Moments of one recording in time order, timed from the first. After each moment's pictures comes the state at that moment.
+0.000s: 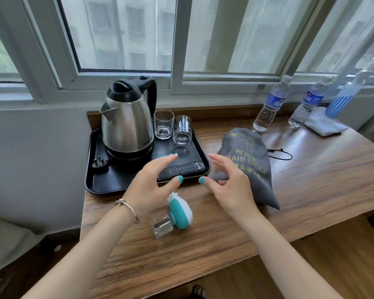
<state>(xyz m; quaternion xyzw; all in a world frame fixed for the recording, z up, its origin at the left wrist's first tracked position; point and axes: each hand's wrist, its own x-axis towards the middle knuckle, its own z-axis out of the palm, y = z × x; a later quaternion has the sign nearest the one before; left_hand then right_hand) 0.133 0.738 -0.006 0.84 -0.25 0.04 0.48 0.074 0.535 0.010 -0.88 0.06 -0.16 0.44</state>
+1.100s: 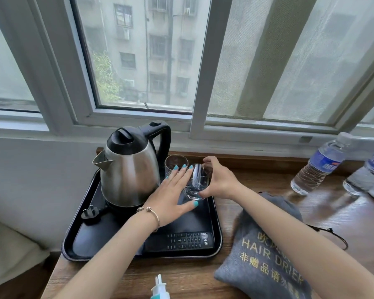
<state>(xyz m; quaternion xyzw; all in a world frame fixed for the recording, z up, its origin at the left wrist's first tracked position) 0.283 0.677 -0.015 0.93 -0.23 -0.03 0.28 0.342 0.483 -0.001 -0.95 -0.10 0.06 0.27</state>
